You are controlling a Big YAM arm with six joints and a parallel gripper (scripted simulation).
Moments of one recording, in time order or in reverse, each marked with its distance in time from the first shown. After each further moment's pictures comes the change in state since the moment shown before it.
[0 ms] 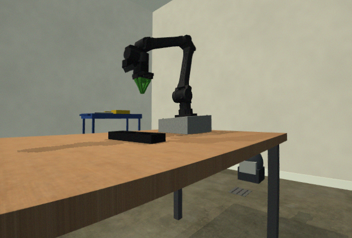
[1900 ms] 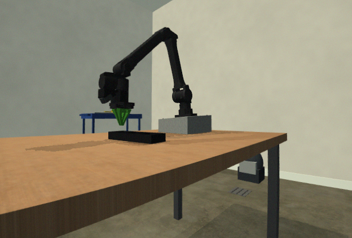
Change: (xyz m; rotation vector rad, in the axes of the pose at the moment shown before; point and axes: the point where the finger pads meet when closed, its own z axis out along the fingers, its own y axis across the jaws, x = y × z) arm -0.118 0.011 0.154 0.001 0.009 -0.156
